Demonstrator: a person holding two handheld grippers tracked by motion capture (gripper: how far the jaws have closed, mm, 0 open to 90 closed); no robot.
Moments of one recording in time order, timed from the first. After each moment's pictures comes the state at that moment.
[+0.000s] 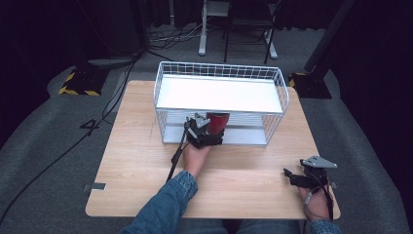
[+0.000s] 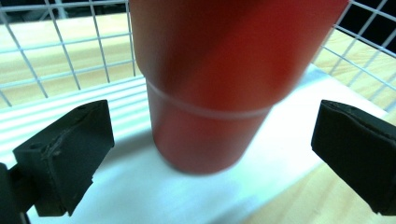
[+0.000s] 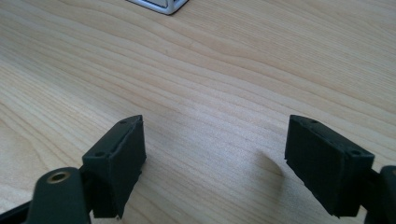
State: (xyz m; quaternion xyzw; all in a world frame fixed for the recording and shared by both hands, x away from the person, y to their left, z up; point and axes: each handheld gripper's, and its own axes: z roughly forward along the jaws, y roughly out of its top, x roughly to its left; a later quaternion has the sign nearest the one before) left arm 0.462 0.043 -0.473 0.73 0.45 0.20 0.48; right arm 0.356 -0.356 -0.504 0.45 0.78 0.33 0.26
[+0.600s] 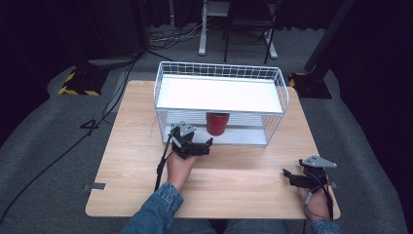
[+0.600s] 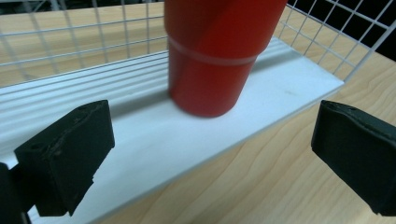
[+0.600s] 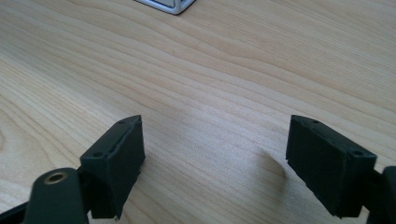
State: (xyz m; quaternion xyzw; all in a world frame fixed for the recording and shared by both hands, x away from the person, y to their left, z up) left arm 0.416 0.090 -0.457 0.74 0.44 0.19 0.48; right arm 0.358 -0.355 -0.504 0.45 0.79 0.34 0.25
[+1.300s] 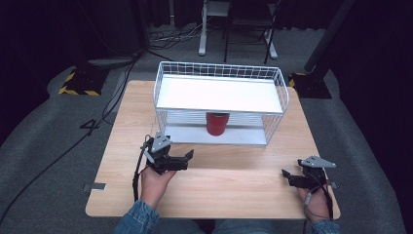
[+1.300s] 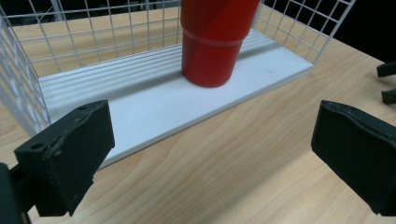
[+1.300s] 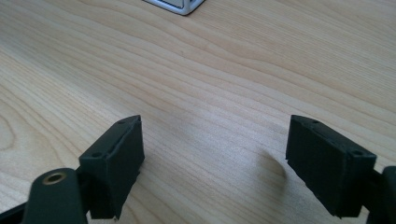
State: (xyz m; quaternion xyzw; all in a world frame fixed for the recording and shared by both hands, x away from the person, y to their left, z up) left arm 0.355 0.149 -0.431 0.74 0.42 0.19 0.49; right arm 0.357 -0.353 -0.504 0.44 0.79 0.34 0.24
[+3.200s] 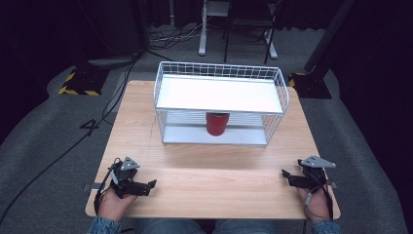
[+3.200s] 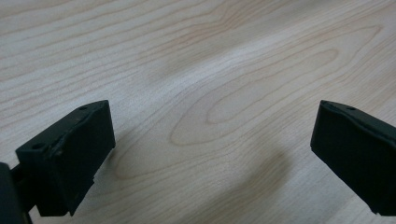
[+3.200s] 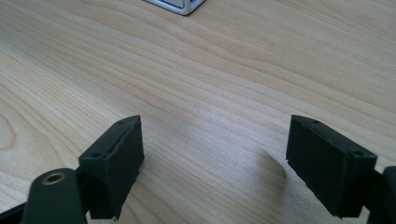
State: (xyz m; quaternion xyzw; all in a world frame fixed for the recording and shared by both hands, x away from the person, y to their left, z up) left arm 0.321 0.247 -0.500 0.81 0.47 0.12 0.33; right arm 0.357 -0.353 -0.504 0.44 0.80 0.34 0.24
